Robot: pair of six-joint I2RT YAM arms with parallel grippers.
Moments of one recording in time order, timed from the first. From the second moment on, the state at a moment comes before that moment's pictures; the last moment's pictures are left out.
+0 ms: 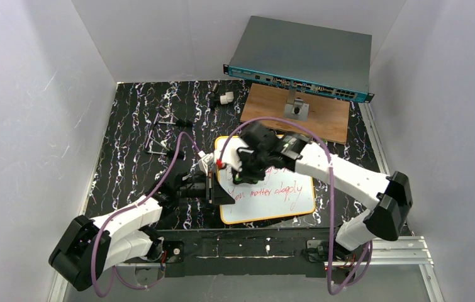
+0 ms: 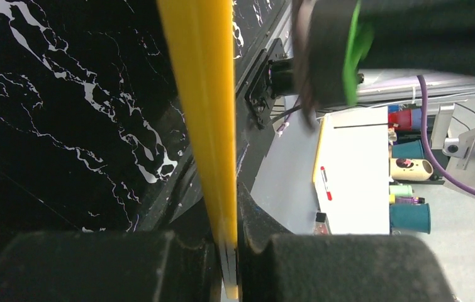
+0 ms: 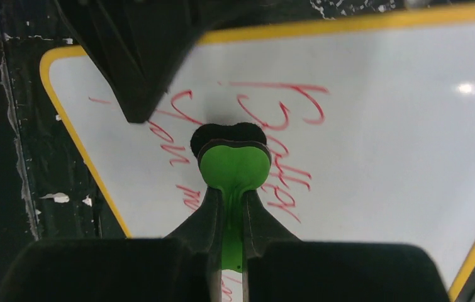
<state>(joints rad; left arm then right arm) -0.60 1.05 0.32 0.29 0.78 -0.80 0.93 1.48 1.38 -0.89 -0.33 -0.61</state>
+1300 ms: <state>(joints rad) -0.60 1.06 0.33 0.28 0.77 -0.83 1.19 1.56 1.36 -0.69 0.19 -0.58</state>
